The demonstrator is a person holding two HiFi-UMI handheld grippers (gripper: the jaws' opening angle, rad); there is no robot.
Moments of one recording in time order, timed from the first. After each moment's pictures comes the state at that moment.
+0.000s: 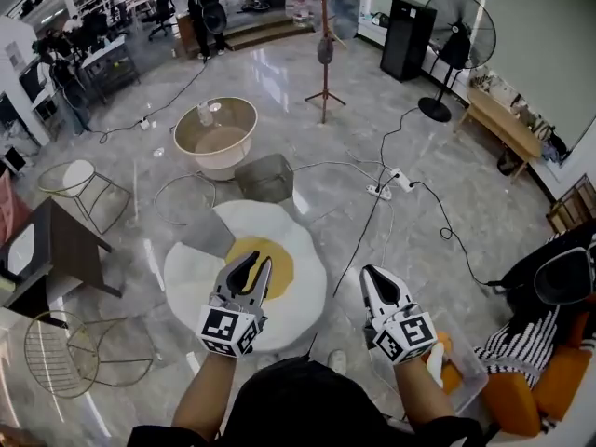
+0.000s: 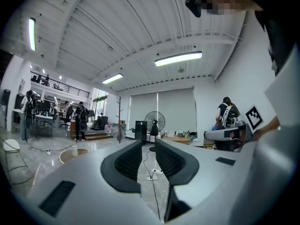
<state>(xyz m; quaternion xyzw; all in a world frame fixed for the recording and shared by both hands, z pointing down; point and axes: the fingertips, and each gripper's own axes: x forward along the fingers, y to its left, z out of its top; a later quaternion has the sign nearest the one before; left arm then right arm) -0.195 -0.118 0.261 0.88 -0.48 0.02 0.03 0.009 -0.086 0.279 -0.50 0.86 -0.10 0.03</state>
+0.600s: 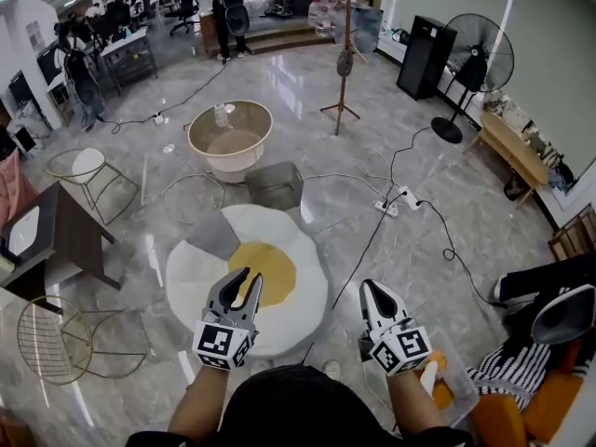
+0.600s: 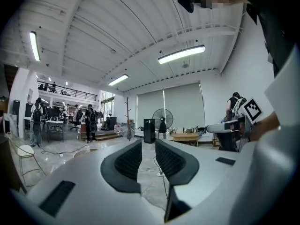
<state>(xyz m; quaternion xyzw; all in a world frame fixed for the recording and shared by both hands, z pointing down) -0.237 -0.099 0.273 0.85 -0.53 0.04 0.01 -0.008 -0.092 0.285 -0.49 0.86 -0.12 0.04</state>
